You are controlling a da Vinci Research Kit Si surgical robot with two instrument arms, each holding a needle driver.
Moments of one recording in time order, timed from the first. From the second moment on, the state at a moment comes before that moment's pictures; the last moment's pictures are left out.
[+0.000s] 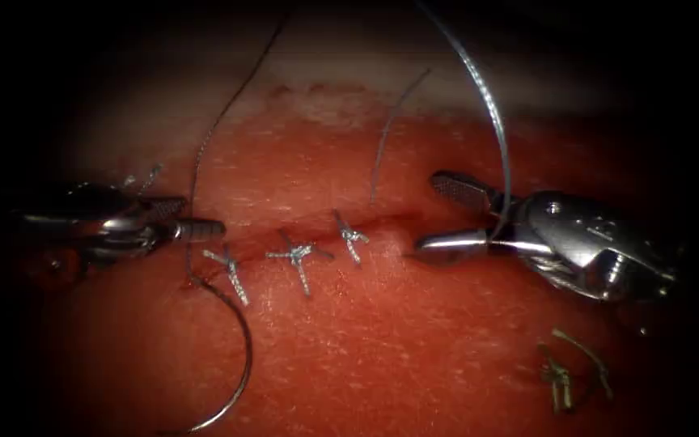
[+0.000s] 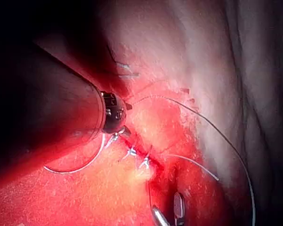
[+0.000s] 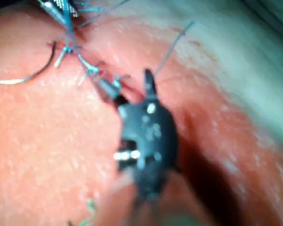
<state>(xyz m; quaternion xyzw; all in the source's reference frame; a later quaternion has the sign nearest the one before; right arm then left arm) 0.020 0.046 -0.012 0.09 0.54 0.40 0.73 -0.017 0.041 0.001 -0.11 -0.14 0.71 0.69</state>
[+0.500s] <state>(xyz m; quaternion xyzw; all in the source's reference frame) 0.021 0.045 -0.012 0.10 0.55 0.40 0.73 -0.017 0.040 0.005 -0.04 -0.14 0.67 0.73</state>
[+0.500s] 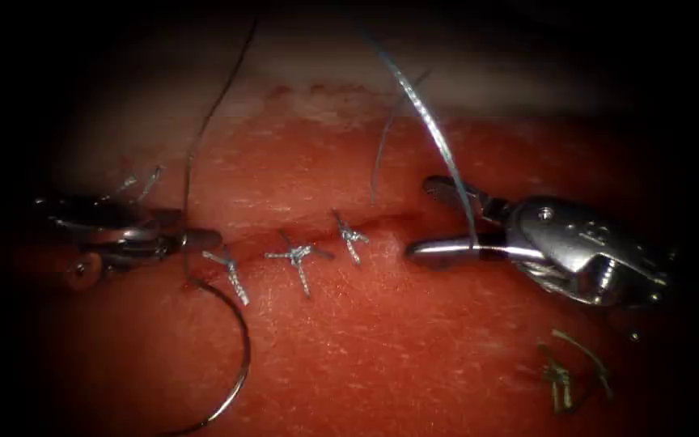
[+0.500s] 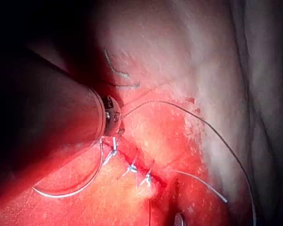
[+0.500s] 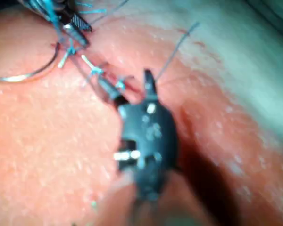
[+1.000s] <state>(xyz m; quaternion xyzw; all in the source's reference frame) 0.017 0.046 -0.014 0.11 0.55 0.38 0.74 -0.020 0.045 -0.003 -0.08 -0.12 0.69 0.71</state>
